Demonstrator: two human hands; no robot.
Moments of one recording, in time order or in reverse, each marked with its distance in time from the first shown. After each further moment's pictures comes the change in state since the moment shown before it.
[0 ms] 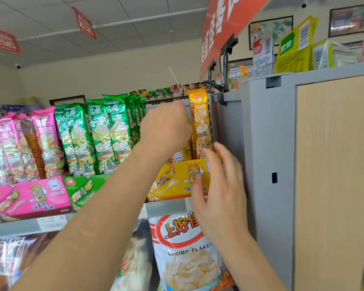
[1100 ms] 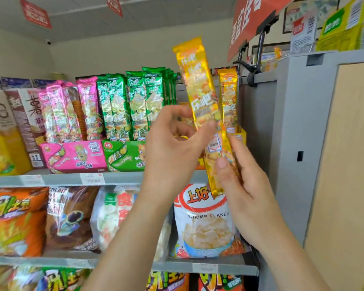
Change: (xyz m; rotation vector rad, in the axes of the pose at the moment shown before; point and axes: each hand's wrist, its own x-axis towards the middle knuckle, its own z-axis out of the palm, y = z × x) left_hand -0.136 0.001 -0.052 -1.219 0.229 -0.343; right_hand -0.018 -0.034 -0.051 0.720 -0.396 0.073
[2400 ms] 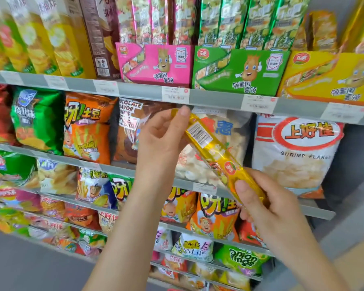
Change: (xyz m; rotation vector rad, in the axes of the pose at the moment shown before) left_hand -0.079 -0.108 -0.174 -0.389 0.161 -0.398; right_hand -0.111 0.011 0.118 -0.155 -0.321 0.431
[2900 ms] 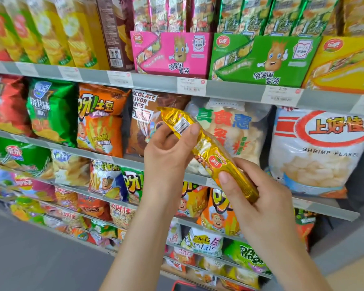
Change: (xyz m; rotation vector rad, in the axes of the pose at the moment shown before) left_hand -0.018 -0.017 -0.025 -0.077 0.092 -0.105; right_hand 0.007 -0.018 0.046 -0.113 0.160 -0.138
